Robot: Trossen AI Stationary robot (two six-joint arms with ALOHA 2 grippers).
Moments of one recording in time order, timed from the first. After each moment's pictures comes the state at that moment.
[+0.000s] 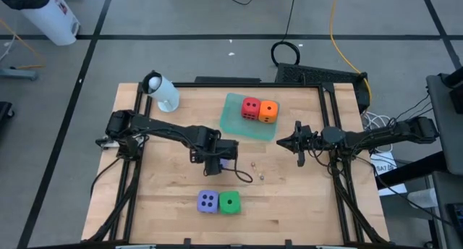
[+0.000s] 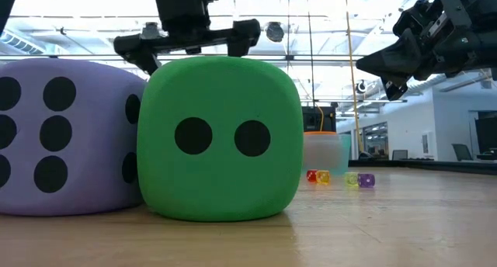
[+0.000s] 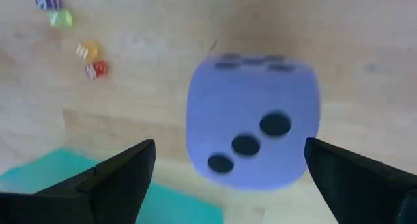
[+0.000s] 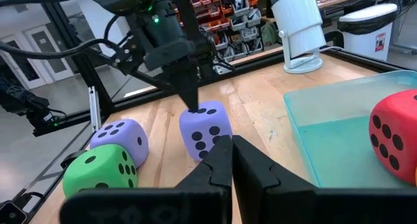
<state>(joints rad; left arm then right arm) -0.12 1.86 1.52 -1.04 -0.06 1.39 0.04 0.72 0.09 0.58 0.08 0.30</state>
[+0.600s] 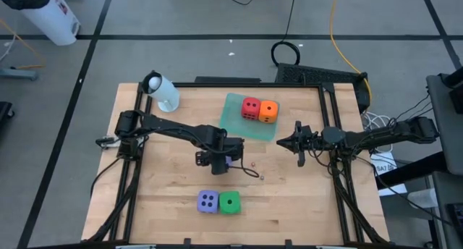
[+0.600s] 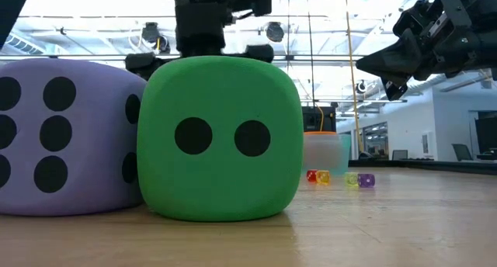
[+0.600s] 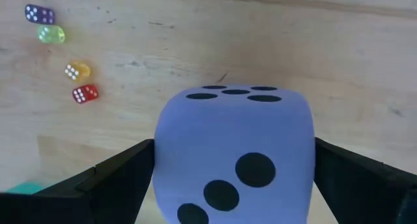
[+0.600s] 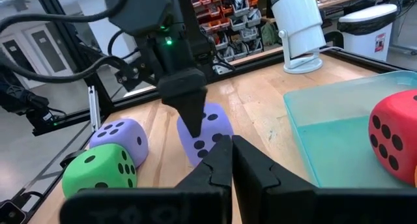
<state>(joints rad) -0.07 1.96 1.52 -0.96 0.07 1.36 0.04 0.72 0.09 0.58 0.08 0.30</state>
